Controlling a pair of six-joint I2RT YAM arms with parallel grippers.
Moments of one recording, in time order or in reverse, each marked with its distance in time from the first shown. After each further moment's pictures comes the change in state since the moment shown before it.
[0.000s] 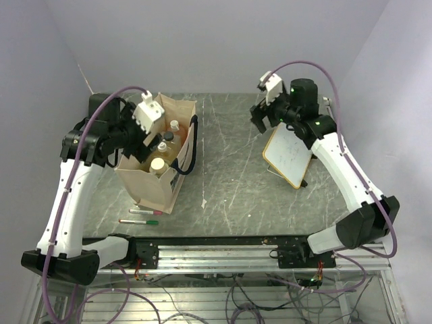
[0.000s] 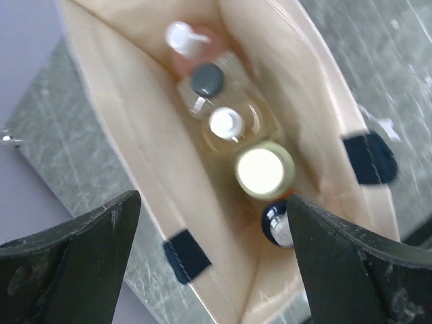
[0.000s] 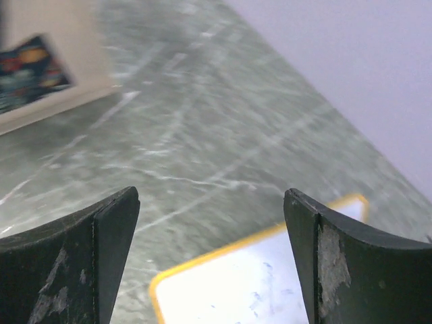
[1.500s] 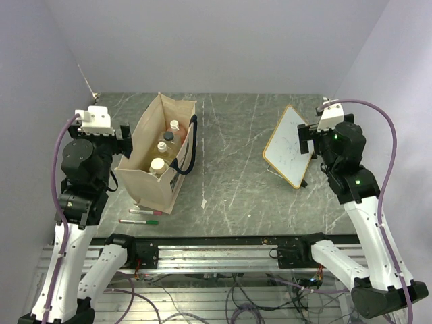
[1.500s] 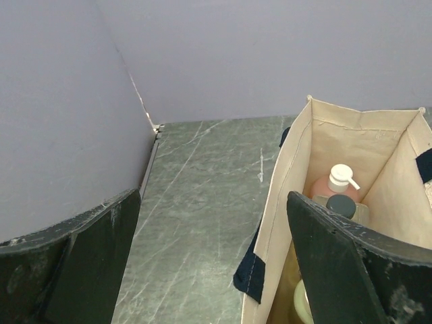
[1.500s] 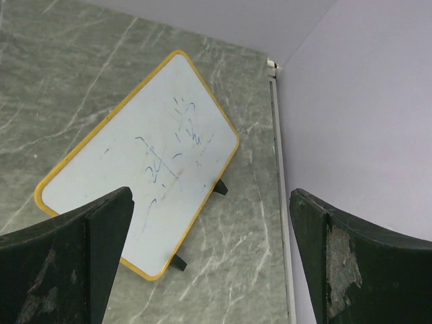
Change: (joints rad) left arm 0.010 -0.468 -0.473 0.777 -0.589 -0.514; right arm -0.139 -0.586 -0.377 -0.005 0.660 0.157
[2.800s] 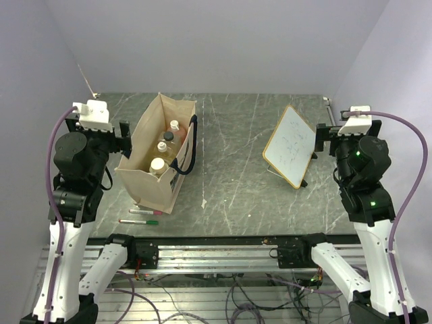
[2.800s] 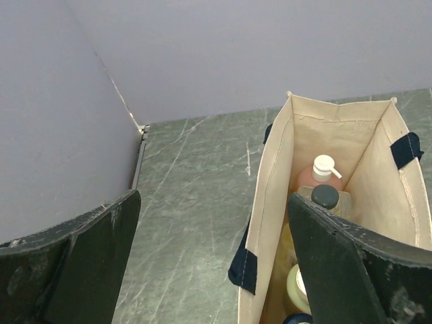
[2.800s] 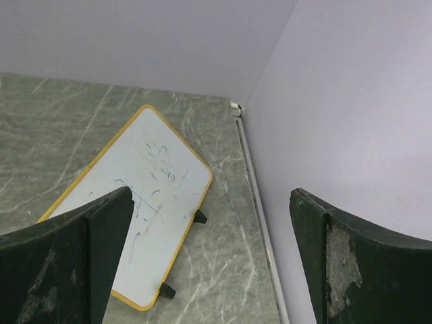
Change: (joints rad) left arm 0.047 0.050 0.122 -0.119 0.130 0.005; right arm -0.041 -0.127 0.029 0.040 0.041 0.014
